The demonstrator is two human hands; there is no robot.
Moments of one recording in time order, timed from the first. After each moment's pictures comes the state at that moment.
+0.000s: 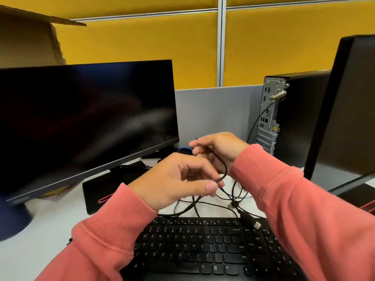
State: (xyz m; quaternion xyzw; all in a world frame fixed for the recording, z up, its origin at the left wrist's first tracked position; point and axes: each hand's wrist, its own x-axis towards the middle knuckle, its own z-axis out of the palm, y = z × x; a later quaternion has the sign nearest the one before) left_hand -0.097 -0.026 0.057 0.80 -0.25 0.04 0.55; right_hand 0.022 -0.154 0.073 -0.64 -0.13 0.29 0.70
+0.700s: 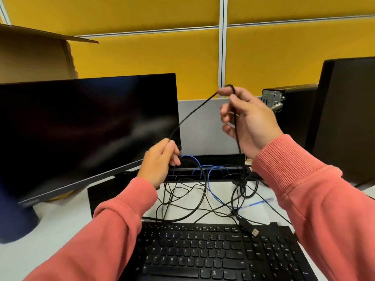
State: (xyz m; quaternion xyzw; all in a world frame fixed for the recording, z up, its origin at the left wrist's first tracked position) left_hand -0.037 0.018 0.038 0.82 0.03 0.30 0.48; right_hand 0.014 -0.199 0.134 -0.52 -0.31 0.06 0.80
